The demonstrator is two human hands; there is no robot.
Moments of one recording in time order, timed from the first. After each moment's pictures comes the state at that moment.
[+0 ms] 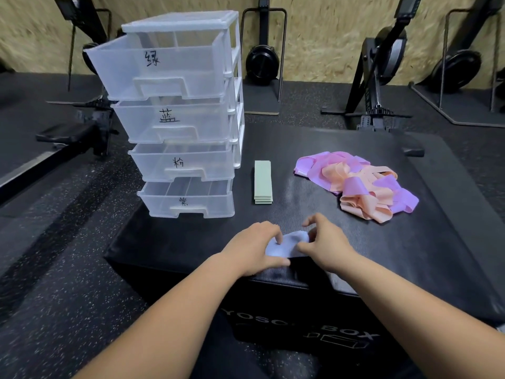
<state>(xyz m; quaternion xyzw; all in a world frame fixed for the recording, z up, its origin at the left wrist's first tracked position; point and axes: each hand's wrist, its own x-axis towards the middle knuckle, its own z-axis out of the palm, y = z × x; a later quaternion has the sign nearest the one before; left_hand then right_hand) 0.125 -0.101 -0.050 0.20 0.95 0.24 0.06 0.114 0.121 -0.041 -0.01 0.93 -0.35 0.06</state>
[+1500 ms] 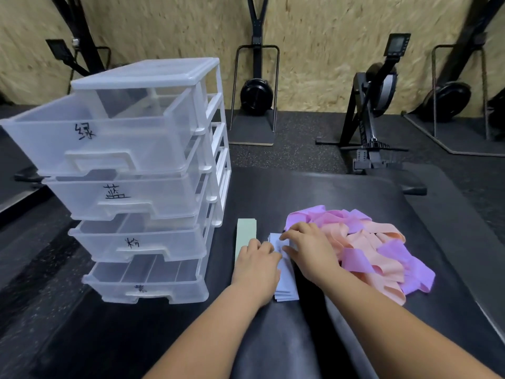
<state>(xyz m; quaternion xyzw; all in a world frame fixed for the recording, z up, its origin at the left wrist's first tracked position) -0.032 -0.036 -0.036 0.13 0.99 0.03 -0.02 -0.097 0.135 -0.058 -0.17 0.96 -0.17 -0.14</state>
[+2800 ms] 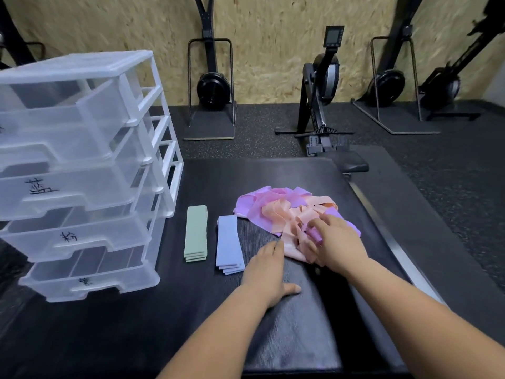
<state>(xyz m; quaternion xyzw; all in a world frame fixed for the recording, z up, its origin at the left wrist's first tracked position) 0.021 0.094 -0.059 0.19 0.96 0.19 0.06 -0.007 0.306 -0.036 -0.03 0.99 -0.09 -0.11</state>
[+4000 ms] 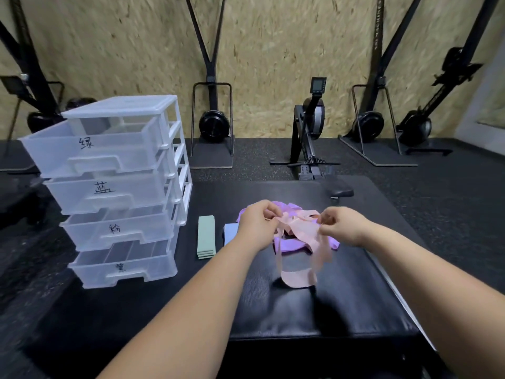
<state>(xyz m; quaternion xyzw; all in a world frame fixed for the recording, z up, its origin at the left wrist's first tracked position) 0.067 0.069 0.091 0.06 0.84 0.54 -0.04 0.079 0.308 0.110 0.01 0.97 -0.23 0.02</state>
